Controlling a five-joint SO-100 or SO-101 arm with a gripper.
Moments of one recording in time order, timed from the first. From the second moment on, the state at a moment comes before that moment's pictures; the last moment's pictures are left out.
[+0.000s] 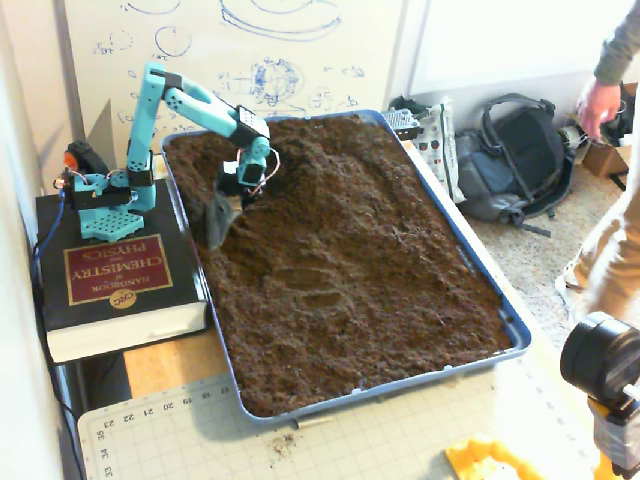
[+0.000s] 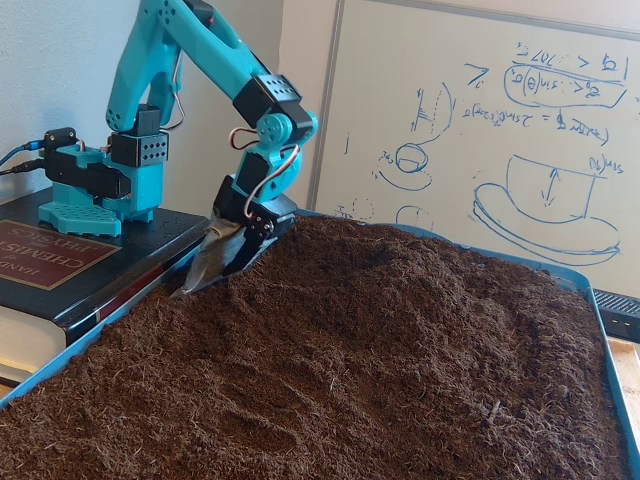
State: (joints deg) arm 11.0 71.1 109.6 63.5 -6.1
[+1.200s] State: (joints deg) arm 11.0 62.1 83.1 61.1 -6.8
